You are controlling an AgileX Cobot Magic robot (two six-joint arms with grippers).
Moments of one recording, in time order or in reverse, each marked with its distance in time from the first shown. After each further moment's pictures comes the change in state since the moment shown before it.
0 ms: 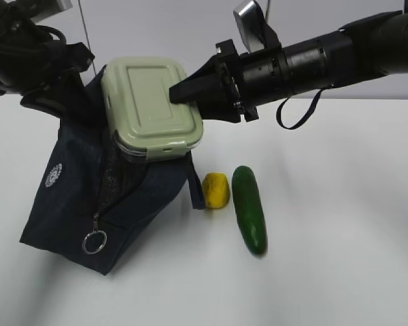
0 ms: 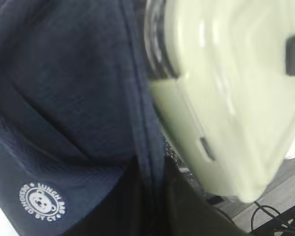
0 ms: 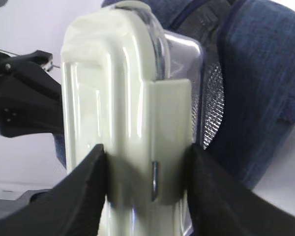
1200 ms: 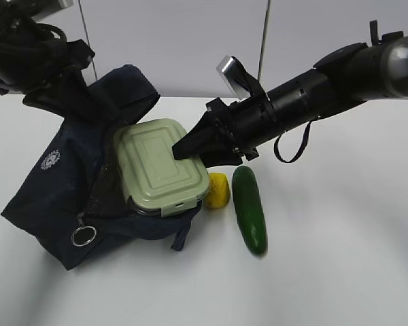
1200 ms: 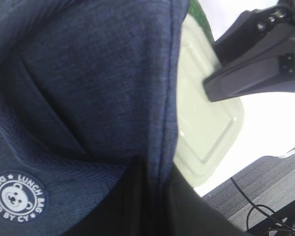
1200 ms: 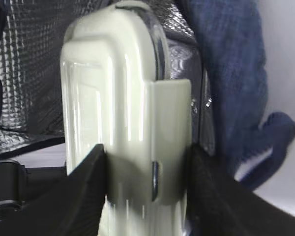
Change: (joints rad) left arm 0.009 0.000 0.000 -0.032 0.000 0.024; right arm 0.027 0.109 -0.004 -0.150 0.002 0.035
